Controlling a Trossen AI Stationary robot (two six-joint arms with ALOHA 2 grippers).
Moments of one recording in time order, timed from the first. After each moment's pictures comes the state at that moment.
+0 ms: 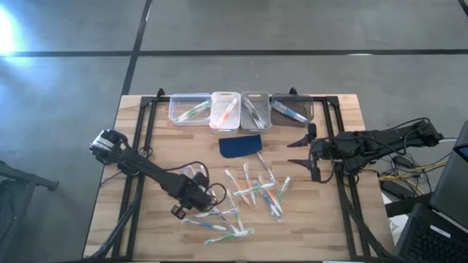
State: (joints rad) left arm -0.45 1.68 0.96 -0.68 -0.03 0.13; right arm 0.23 0.70 0.67 -0.27 0.26 0.00
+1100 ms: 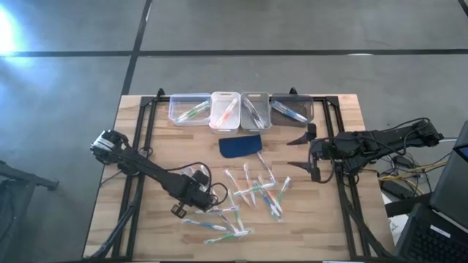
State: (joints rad) left arm -0.45 1.69 1.02 -0.80 -0.06 0.10; right arm 0.23 0.70 0.67 -0.27 0.26 0.00
